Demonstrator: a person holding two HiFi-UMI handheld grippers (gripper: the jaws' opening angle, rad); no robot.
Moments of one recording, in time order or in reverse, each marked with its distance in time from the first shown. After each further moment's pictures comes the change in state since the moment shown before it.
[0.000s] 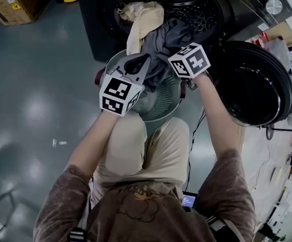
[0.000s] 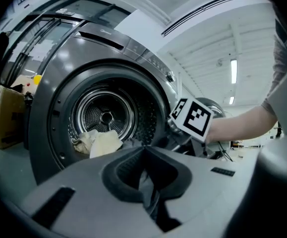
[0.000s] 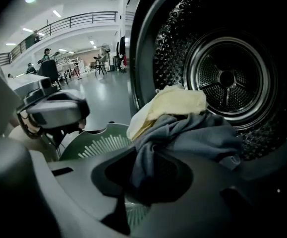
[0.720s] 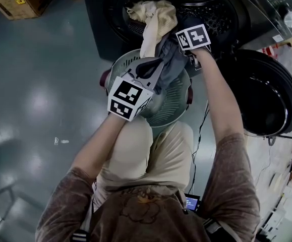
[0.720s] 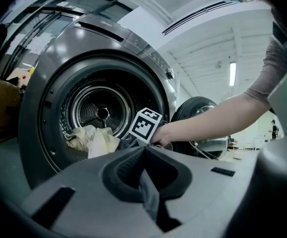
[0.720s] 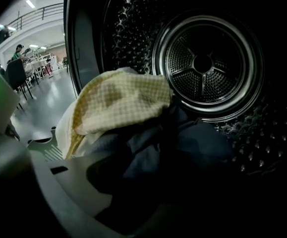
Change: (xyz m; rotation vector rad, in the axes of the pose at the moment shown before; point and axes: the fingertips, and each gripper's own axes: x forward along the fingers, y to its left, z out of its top) left arm 0.015 -0.004 -0.008 -0.026 0.019 -0.052; right arm 0.063 -0.135 0.007 0.142 0.084 -0.231
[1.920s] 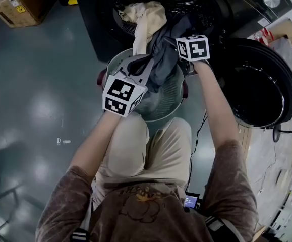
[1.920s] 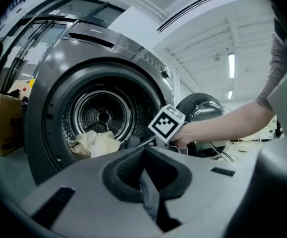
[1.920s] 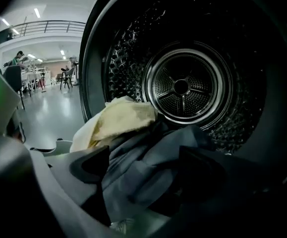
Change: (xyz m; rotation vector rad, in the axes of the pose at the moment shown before) left arm -0.008 -0.014 0.008 0.073 0.015 0.052; right arm -0.071 -0.002 -0.007 0.076 -0.273 -0.113
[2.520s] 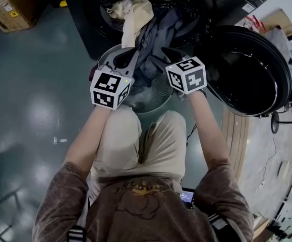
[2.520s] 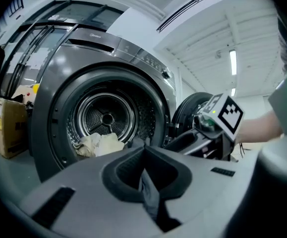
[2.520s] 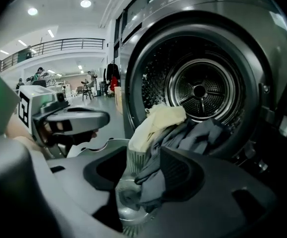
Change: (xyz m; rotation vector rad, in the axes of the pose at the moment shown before) left arm -0.007 0.001 0.004 0.018 -0.003 0.049; right arm -0.105 0.103 -0.034 0.007 -0.084 0.229
